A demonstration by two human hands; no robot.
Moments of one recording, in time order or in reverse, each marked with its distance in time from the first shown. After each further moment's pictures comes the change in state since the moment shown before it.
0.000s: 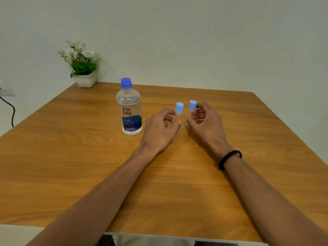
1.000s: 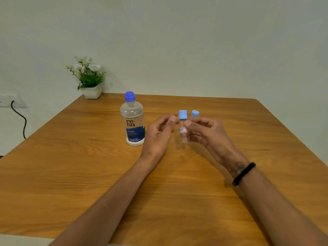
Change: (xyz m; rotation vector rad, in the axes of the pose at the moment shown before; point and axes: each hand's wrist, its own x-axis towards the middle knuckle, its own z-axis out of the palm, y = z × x) left_hand -0.006 0.019 -0.016 -0.516 -0.002 -0.125; right_hand -0.015 -0.039 -0.024 0.782 -0.325 0.278
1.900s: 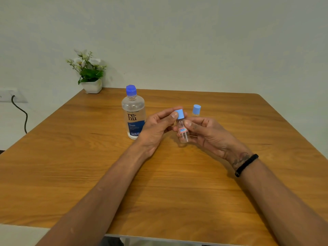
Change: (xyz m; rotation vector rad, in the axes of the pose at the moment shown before) left_hand 0.012 0.007 -0.017 -0.430 -0.261 -0.243; right_hand 0.008 0.009 -0.008 0.153 -0.283 0.204
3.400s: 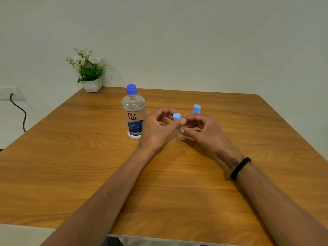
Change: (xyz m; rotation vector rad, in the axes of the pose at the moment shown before) left_hand -0.001 -0.009 0.002 0.577 0.297 0.266; right_hand 0.006 0.010 -0.002 -0.675 0.214 -0.317
